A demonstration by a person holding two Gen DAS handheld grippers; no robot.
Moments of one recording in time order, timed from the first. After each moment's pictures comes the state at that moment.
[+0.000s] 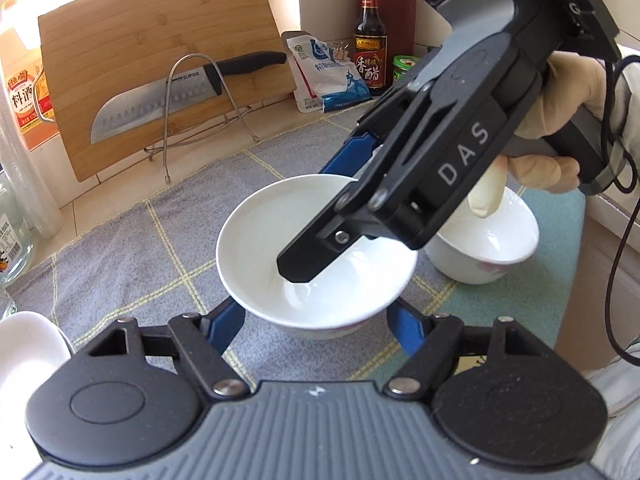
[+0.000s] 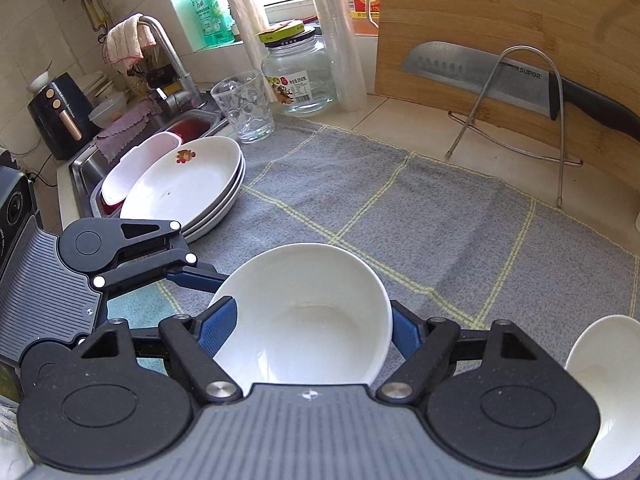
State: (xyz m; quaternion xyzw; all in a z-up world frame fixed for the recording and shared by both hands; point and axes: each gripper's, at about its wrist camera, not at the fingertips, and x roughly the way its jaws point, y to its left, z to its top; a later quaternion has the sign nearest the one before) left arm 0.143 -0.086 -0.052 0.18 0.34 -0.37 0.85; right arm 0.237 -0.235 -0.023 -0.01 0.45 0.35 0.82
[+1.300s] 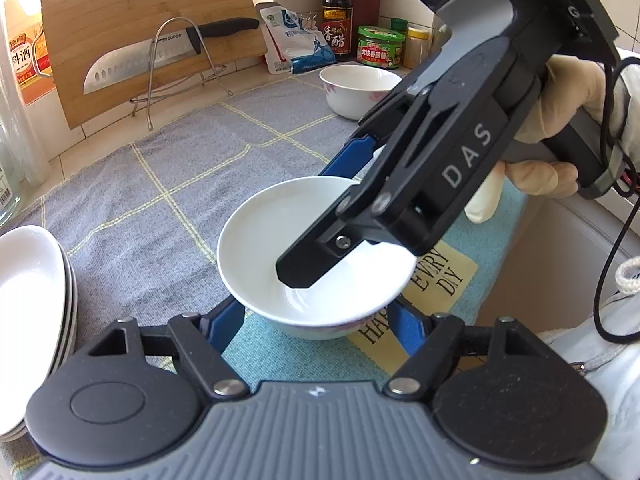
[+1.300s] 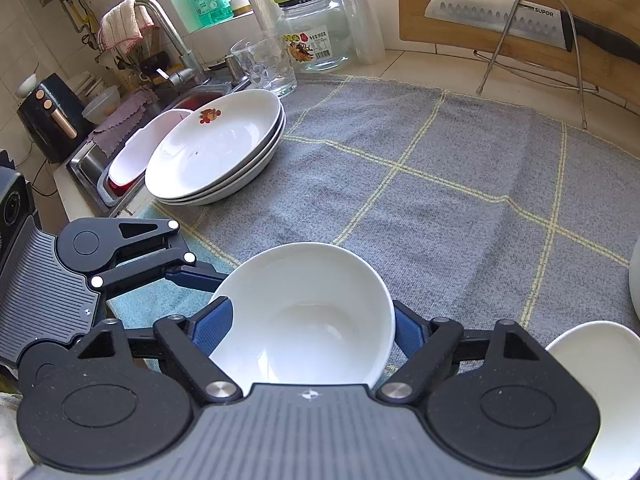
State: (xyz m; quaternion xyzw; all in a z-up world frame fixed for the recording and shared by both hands) left arm 0.096 -0.044 -0.067 0.18 0.37 -0.40 0.82; right arm 0.178 -0.196 -0.050 0.03 0.47 0.32 0.82
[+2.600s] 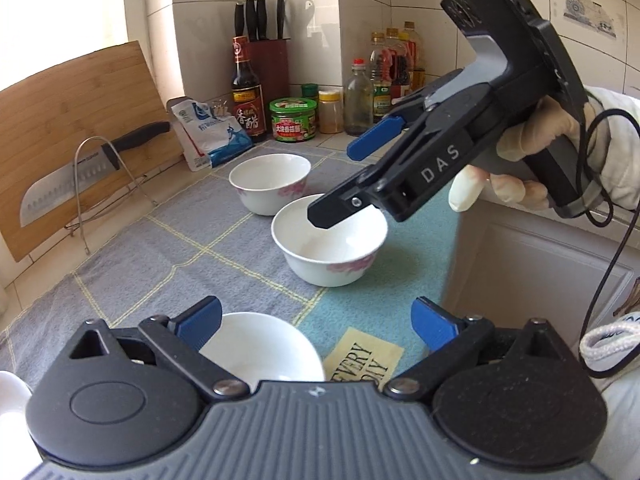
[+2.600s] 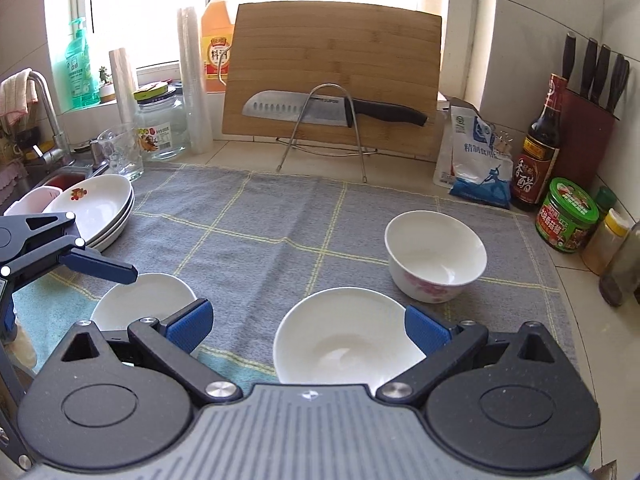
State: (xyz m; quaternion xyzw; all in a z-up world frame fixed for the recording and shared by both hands) left arm 0.071 -0.096 -0.028 0.20 0.26 -0.50 0.80; right arm 0.100 -0.293 -0.003 -0.01 0.36 0.08 0.93
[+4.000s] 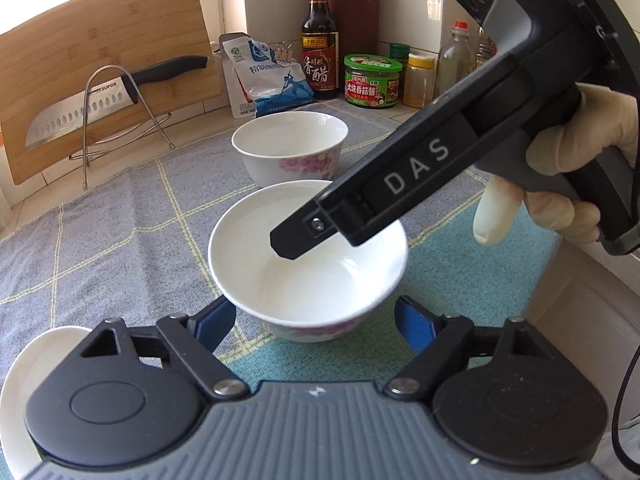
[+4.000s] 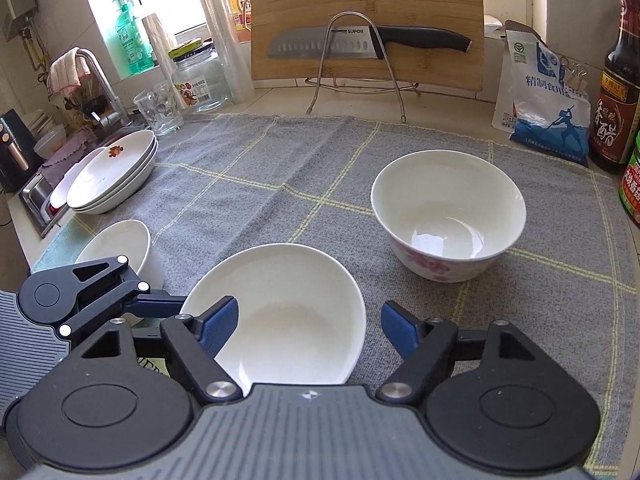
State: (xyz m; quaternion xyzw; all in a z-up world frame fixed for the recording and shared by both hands) left arm 0.073 -0.218 -0.078 0.15 0.34 -0.33 0.87; right arm 0.165 -0.372 -0.059 0.02 0.43 0.24 0.87
